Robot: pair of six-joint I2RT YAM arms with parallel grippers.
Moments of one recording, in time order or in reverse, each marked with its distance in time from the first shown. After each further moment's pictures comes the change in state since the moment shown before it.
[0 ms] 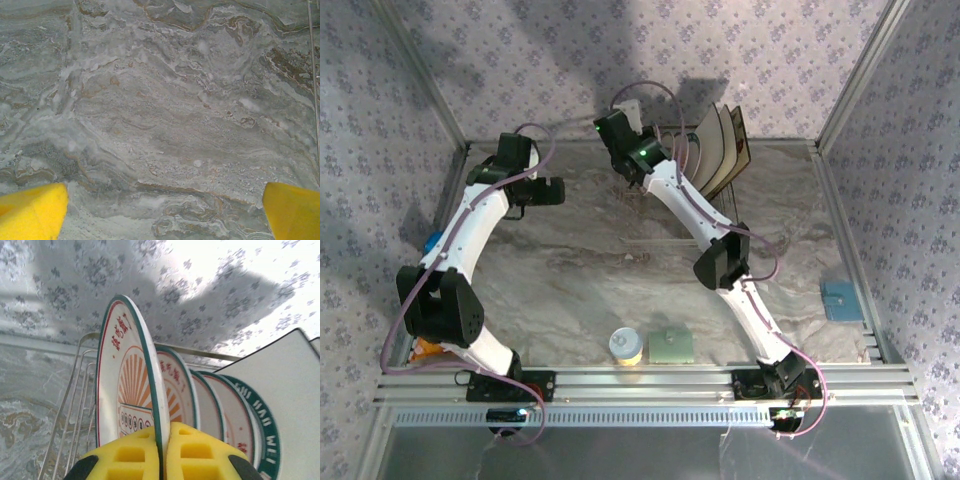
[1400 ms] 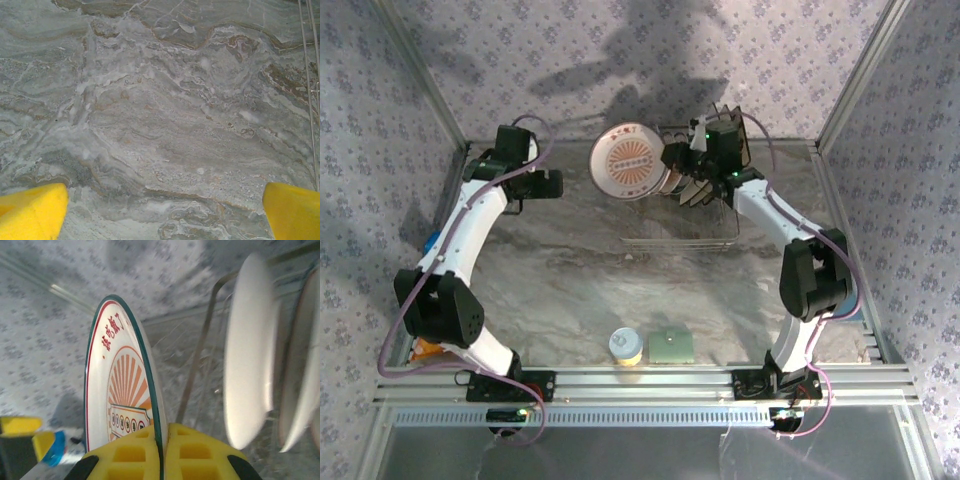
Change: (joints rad) left arm -0.013 0.003 0.084 -0.051 -0.049 0.010; right arm -0.356 -0.691 -1.296 0.875 -1.271 0.531
